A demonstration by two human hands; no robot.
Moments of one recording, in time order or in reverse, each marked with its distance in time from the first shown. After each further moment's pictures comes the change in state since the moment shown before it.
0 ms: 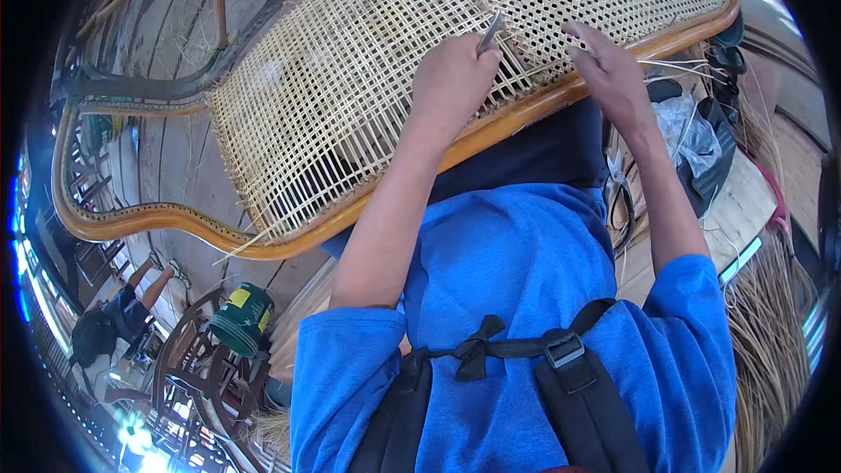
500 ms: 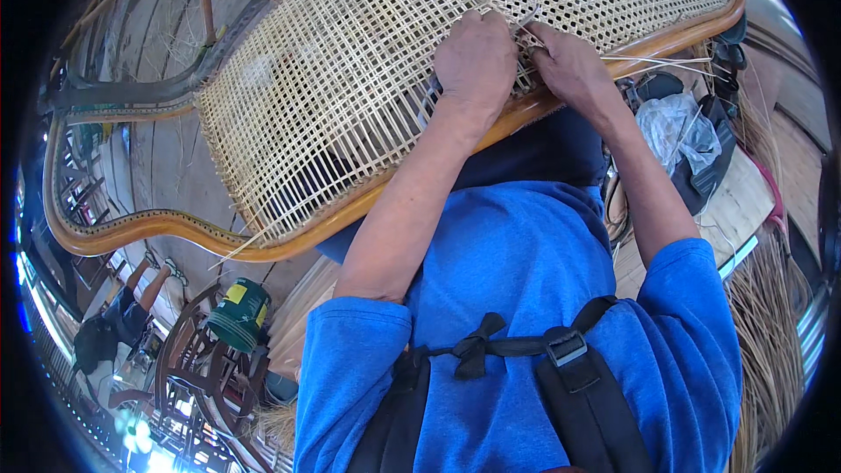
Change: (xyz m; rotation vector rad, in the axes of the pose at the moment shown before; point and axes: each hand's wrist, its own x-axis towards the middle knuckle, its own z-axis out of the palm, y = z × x) left_hand 0.029 -0.003 0.040 0.516 0.332 0.267; right_hand 0.023 -0.005 0.040 -0.228 -0.322 0.029
